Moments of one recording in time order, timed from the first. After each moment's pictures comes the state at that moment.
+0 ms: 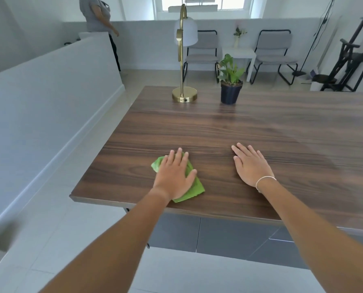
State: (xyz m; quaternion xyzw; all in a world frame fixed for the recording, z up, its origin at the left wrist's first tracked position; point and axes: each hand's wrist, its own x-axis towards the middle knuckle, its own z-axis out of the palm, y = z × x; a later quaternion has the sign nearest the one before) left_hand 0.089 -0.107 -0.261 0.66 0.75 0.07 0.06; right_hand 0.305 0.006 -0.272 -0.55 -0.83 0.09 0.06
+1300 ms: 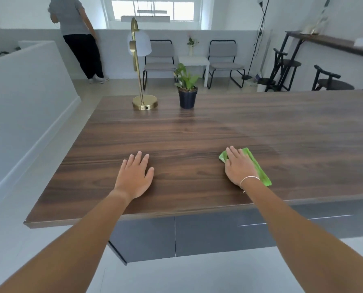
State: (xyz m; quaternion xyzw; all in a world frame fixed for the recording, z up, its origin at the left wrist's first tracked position) left_hand 0.075 -0.107 -0.243 0.66 0.74 0.10 0.07; right_hand 0.362 -0.023 -0.255 -0.65 -0.75 0.10 0.09
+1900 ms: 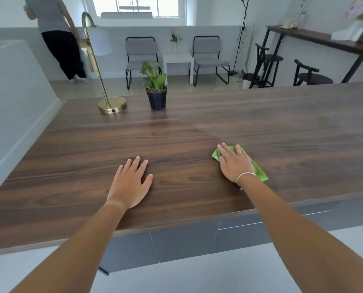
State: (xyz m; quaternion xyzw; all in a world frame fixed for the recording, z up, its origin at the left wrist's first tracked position) left_hand 0.159 -0.064 -0.268 0.69 0.72 0.10 0.06; right_hand 0.449 0.017 -0.252 -0.66 -0.74 0.07 0.05
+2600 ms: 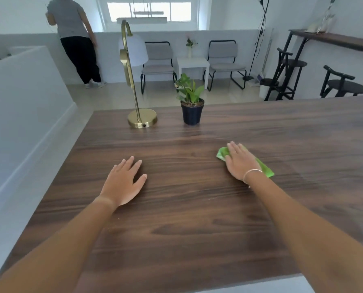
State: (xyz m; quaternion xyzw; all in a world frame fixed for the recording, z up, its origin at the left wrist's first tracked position) left_hand 0.009 0.012 -0.251 0.67 0.73 0.10 0.08; right_hand 0.329 0.123 -0.253 -0.64 -0.76 0.08 0.06
